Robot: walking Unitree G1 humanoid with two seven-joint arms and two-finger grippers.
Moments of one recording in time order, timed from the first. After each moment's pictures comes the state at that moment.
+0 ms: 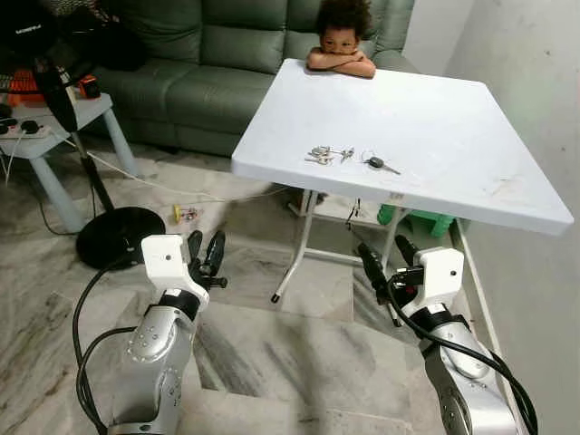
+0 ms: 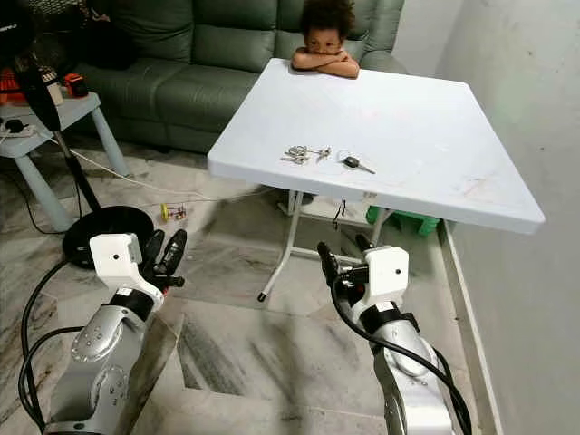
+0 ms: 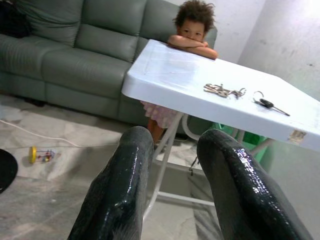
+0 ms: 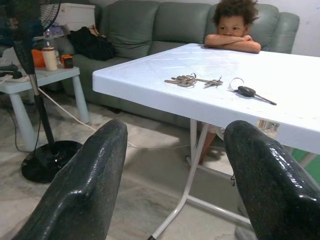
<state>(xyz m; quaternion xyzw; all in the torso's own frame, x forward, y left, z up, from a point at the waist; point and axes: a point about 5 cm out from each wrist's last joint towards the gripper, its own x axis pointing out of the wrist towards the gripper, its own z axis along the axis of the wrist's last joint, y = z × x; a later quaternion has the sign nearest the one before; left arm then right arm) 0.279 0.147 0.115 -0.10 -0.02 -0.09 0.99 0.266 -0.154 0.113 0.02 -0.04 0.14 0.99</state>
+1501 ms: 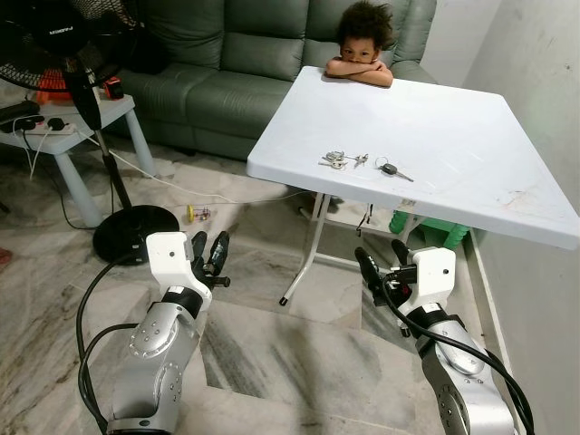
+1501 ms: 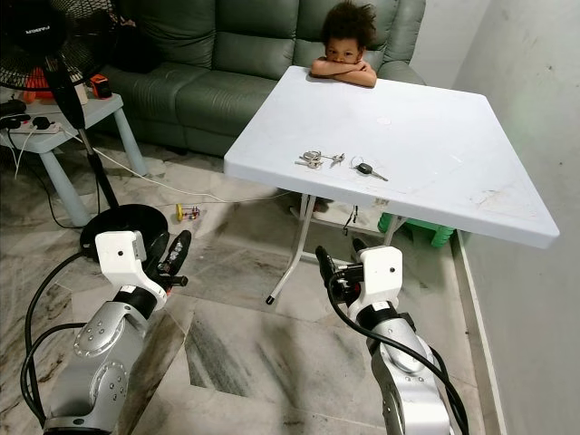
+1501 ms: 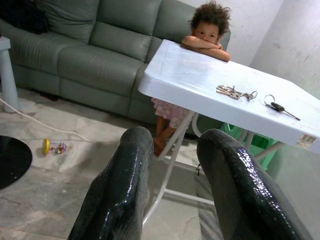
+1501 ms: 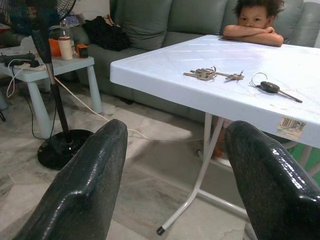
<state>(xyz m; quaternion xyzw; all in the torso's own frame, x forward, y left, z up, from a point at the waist) 0.283 0.147 0.115 -0.11 0.00 -0.09 0.99 0.269 -0.151 0.109 0.02 -0.01 0.14 0.99</state>
